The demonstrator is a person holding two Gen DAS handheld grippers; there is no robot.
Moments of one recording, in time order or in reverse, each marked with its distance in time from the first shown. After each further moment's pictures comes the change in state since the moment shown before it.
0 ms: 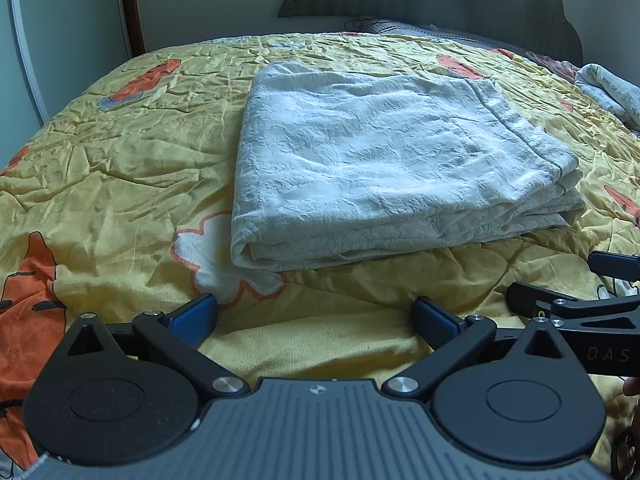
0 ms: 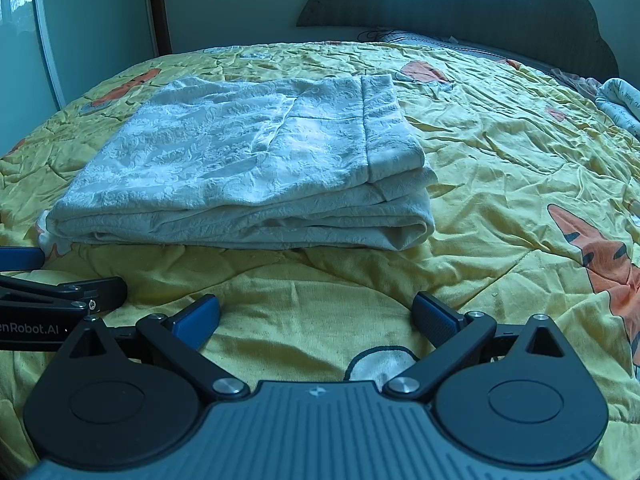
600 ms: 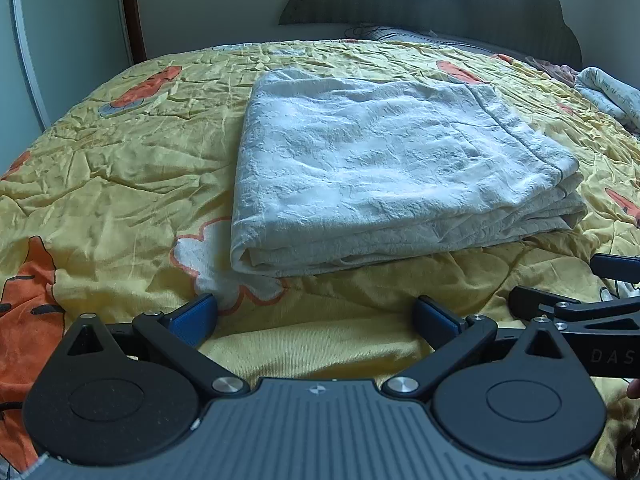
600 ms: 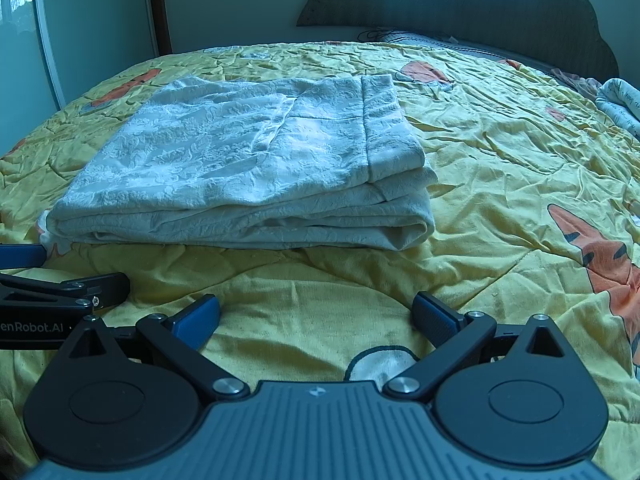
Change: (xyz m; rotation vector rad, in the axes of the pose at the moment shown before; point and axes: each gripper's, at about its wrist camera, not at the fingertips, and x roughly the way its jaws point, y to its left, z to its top) left arm 0.001 0.000 -0.001 0.006 -0.021 0.001; right arm 0.000 0.000 0.000 0.000 0.000 0.000
